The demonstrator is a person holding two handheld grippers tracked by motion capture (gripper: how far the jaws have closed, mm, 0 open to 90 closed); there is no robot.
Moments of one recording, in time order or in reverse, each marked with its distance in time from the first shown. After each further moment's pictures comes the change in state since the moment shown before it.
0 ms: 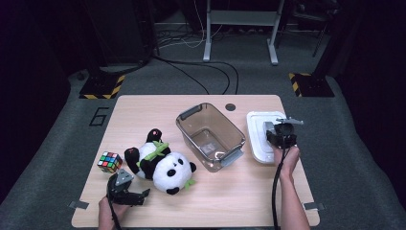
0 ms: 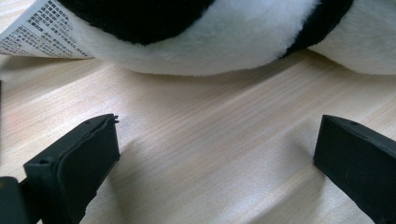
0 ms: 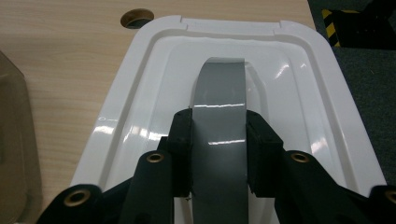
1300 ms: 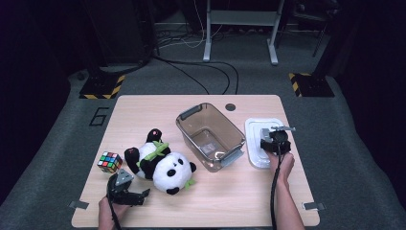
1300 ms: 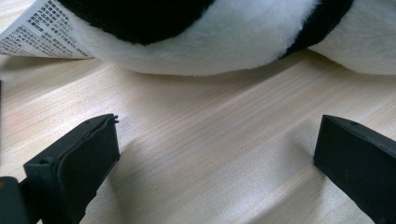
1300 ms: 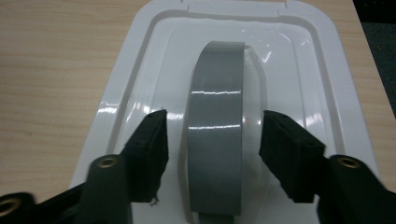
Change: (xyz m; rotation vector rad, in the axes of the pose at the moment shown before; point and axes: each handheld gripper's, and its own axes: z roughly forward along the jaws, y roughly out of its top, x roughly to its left) left arm 0.000 0.000 0.000 -0.001 0.000 -0.002; right arm 0.000 -0.030 0.032 0.081 -0.012 0.008
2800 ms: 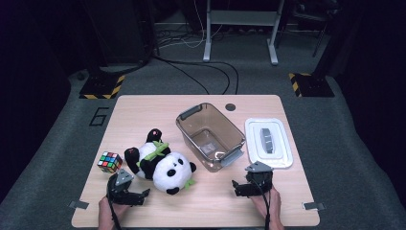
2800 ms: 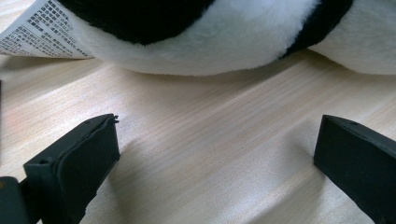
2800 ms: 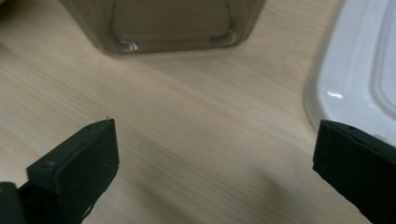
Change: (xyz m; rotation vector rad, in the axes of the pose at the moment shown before) left arm 0.000 0.000 0.000 0.001 0.000 -0.001; right arm 0.091 -0.099 -0.070 -0.016 0.269 -0.353
